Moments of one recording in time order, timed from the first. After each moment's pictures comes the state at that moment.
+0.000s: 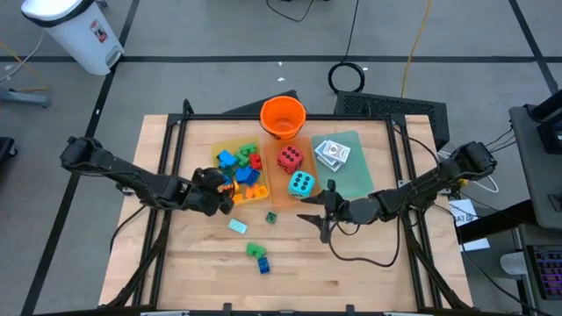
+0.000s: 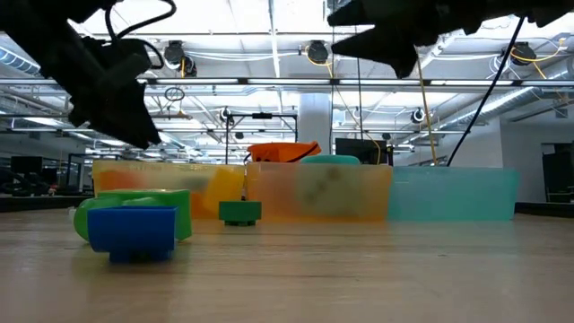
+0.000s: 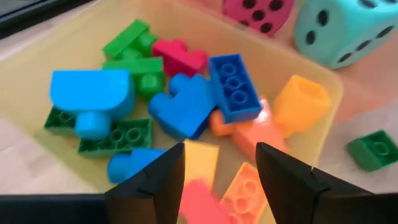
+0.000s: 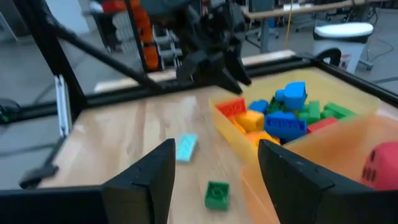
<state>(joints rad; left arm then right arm) -0.30 1.09 0.54 -0.45 -0.68 -0.92 0.39 1.40 0.67 0.52 0.52 0.27</state>
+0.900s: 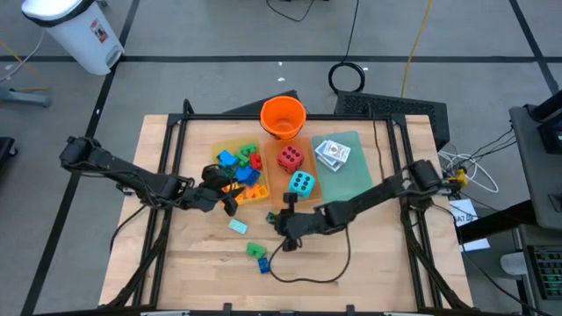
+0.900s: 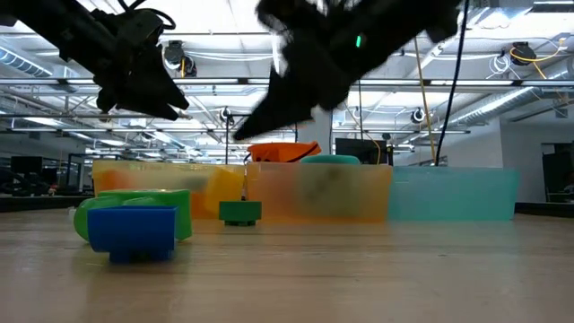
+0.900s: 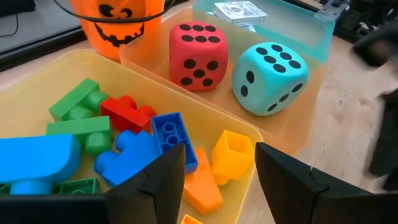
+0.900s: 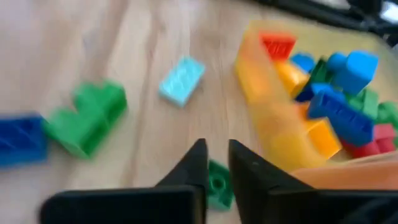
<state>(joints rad) -0.30 1.07 0.55 -0.18 -0.68 -0.73 0.31 1.91 1.19 0.12 0.42 -0.02</state>
